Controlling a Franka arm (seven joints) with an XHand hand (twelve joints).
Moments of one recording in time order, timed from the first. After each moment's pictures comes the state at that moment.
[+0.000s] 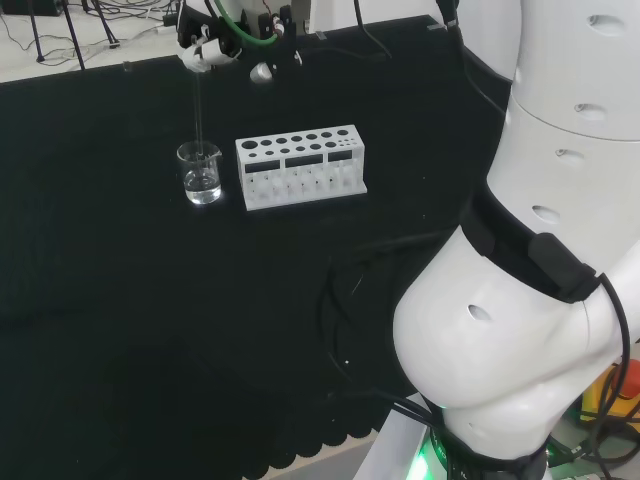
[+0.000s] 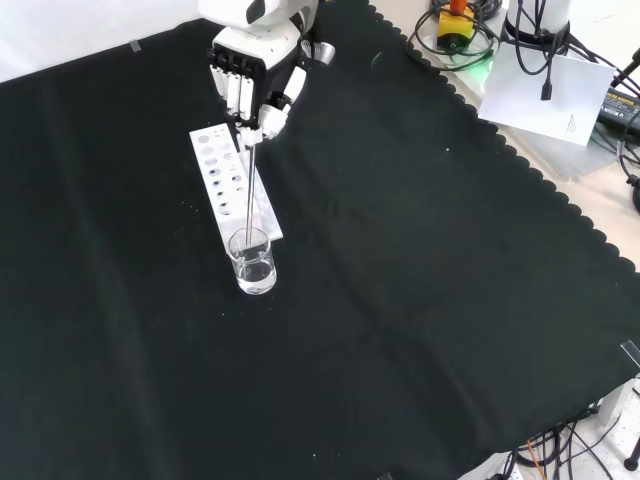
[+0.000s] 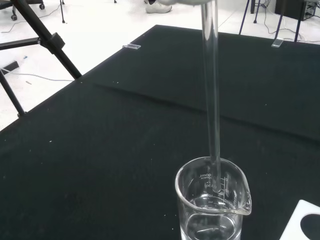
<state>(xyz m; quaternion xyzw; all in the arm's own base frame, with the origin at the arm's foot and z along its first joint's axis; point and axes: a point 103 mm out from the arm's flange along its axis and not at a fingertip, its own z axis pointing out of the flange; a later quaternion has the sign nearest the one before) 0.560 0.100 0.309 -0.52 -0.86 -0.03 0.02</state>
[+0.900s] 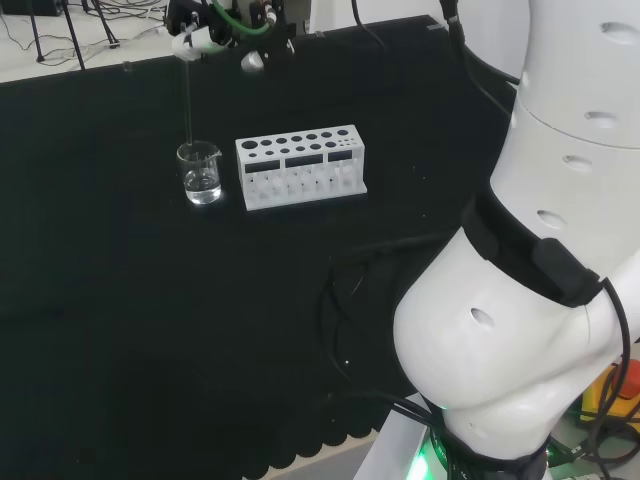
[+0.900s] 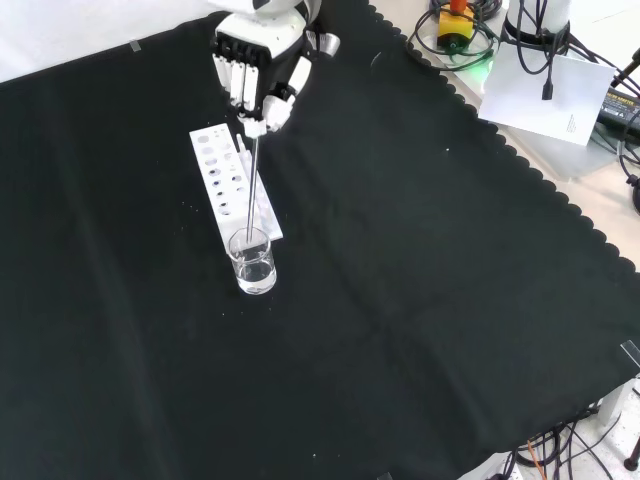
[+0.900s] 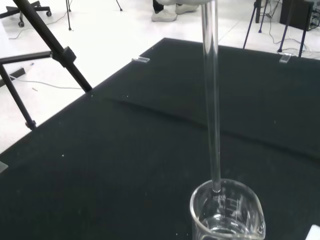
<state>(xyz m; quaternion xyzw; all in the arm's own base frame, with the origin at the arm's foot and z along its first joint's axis) 0.557 0.112 0.333 -0.51 -0.86 -0.04 0.01</state>
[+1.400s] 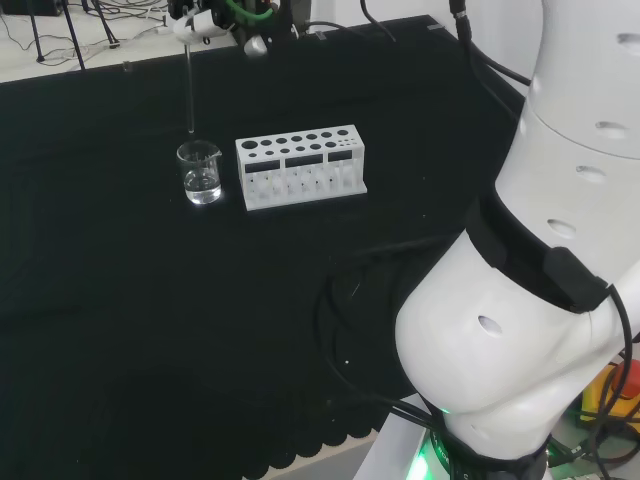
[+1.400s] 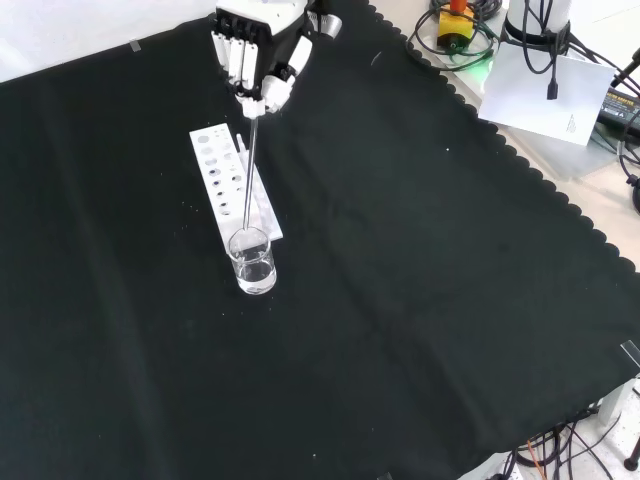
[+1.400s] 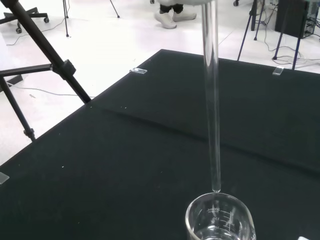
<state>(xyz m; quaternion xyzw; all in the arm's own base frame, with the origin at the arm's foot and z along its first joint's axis) 0.552 0.106 0.356 -0.51 -0.86 -0.05 0.00</state>
